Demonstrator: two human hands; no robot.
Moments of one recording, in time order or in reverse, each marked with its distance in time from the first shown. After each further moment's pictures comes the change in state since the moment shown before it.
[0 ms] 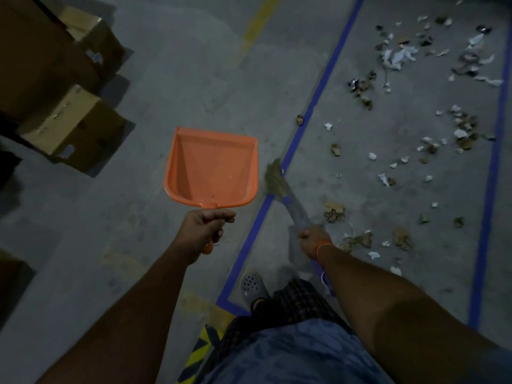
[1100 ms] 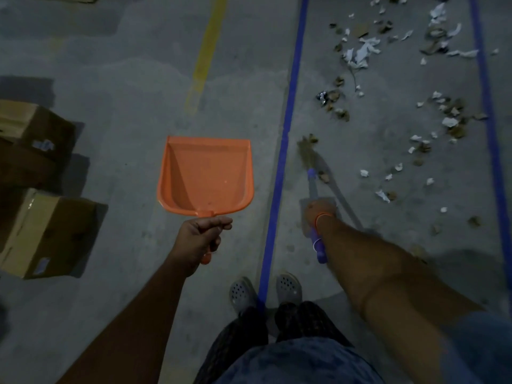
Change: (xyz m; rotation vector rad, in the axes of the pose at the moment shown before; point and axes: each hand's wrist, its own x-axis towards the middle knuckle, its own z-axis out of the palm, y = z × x) left_hand 0.303 0.184 0.055 0.134 -0.132 -0.016; right_hand 0.235 -0.057 -0.267 0.480 0.240 0.282
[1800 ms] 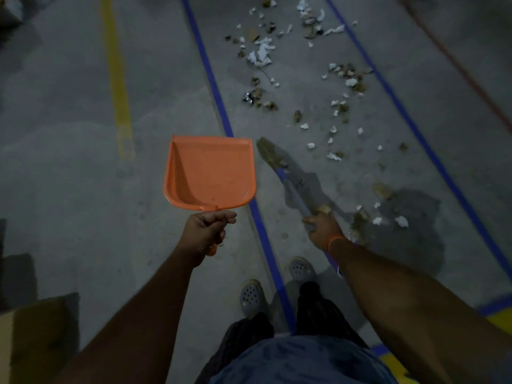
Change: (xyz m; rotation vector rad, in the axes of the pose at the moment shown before) left_hand 0.043 0.026 -0.051 0.255 -0.447 0.012; right_hand -0.131 0.055 0.101 0.146 0.194 0.024
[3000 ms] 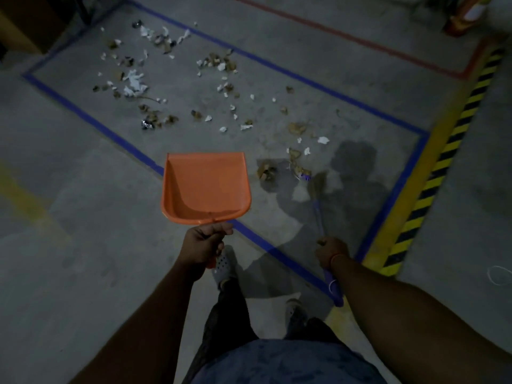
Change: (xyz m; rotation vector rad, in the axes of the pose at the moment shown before) left_hand -0.100 -0.085 0.033 0.369 -0.430 0.004; right_hand -0.259 0.105 0.196 0.697 0.325 0.754
